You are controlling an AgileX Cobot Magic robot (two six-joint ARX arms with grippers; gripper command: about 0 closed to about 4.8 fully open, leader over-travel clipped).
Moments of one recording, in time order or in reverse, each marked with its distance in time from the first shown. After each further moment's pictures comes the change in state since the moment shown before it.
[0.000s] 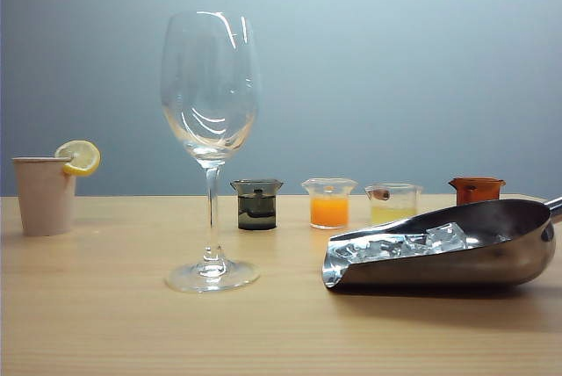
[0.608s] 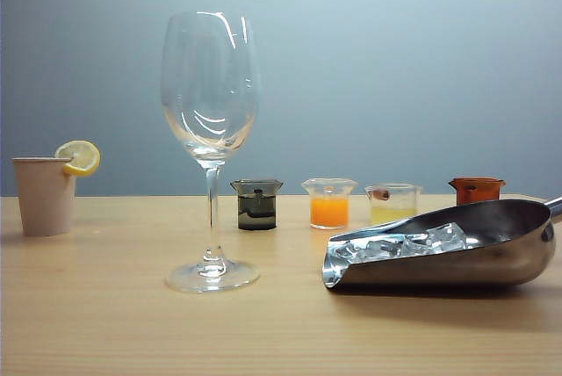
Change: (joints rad) left arm 0.000 0.407 0.654 -0.341 0.237 -0.012; right arm 0.001 0.097 0.418 -0.338 0.003 0.114
